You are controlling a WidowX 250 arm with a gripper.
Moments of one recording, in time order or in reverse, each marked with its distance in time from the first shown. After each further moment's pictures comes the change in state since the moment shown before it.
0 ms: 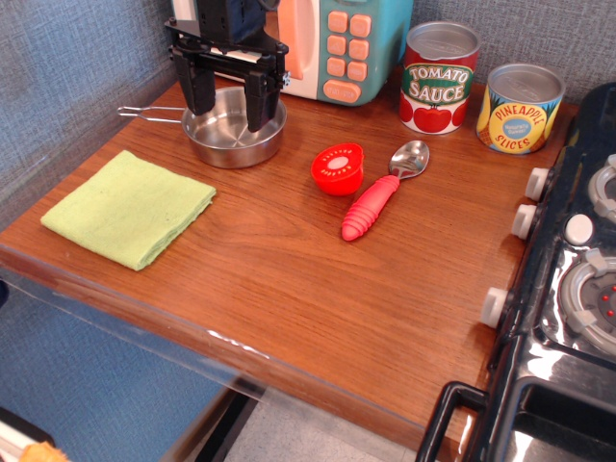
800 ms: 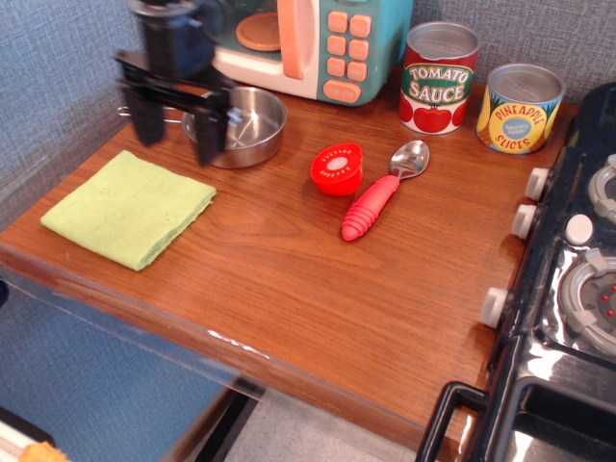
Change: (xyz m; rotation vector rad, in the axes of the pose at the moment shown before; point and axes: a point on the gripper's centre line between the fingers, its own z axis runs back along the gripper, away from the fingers) arm -0.051 0.022 0.000 0.031 -0.031 -0.008
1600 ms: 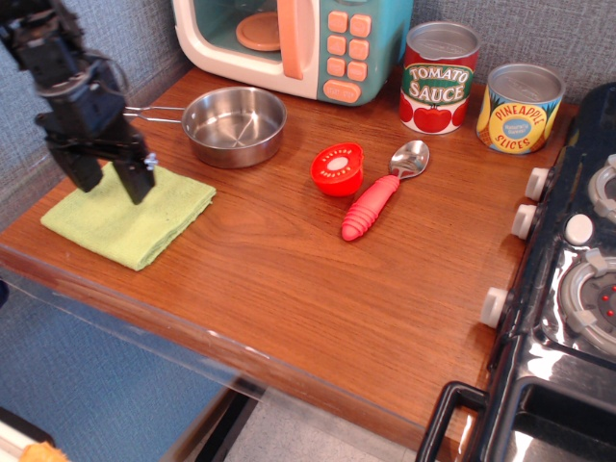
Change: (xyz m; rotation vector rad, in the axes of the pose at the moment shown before) arm -0.019 0.068 -0.061 -0.071 -0.151 0.091
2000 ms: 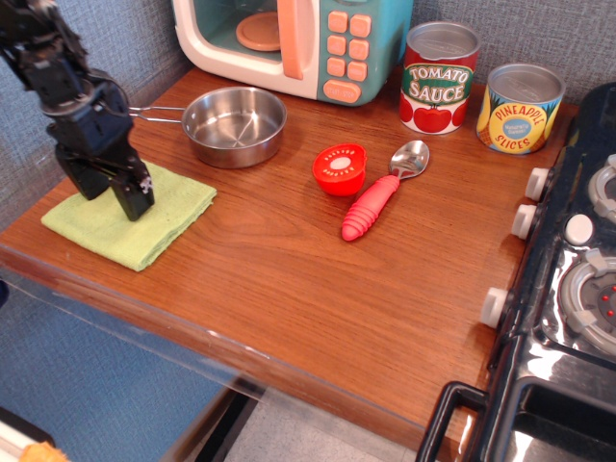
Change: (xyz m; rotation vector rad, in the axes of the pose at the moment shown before) arm -0.002 -0.014 -0.017 0.002 0.029 -0.219
